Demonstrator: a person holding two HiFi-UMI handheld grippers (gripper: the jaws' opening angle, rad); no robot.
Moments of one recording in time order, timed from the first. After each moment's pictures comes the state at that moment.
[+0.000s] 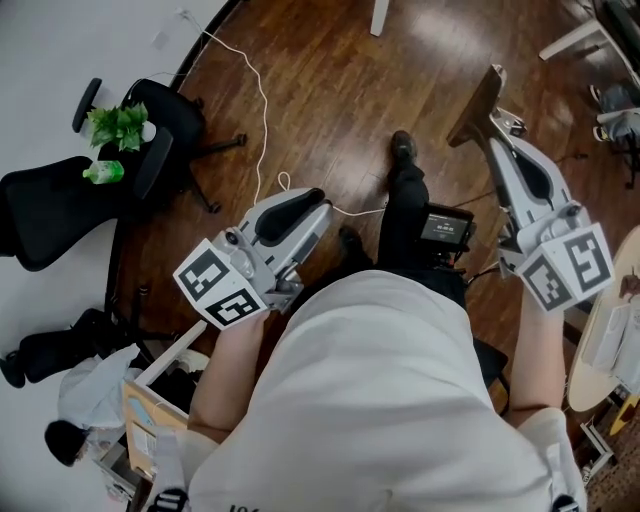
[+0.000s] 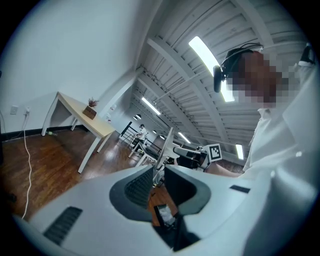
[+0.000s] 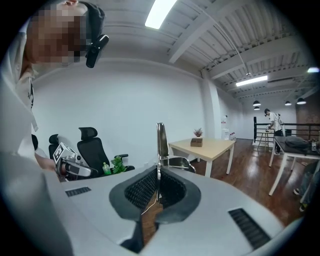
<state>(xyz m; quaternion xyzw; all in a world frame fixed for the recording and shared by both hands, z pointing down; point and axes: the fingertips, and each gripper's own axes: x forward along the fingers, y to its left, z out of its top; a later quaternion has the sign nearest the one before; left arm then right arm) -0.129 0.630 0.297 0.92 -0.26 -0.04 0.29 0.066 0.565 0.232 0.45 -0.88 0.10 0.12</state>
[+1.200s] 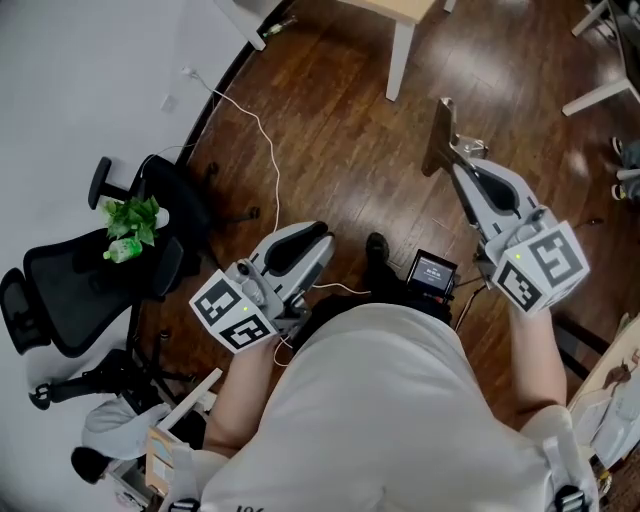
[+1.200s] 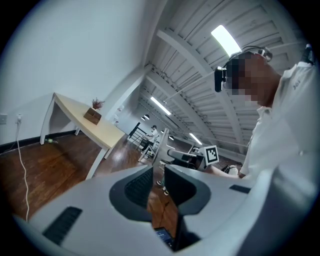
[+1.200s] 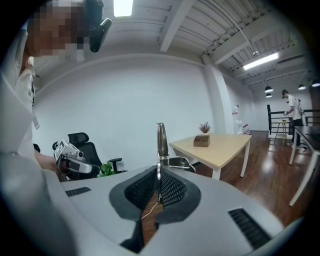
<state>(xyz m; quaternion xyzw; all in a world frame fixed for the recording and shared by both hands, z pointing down) -0.072 0.350 0.301 0.90 -0.30 -0.03 0.30 0.096 0.266 0.270 0.39 -0.90 0.14 0.12</state>
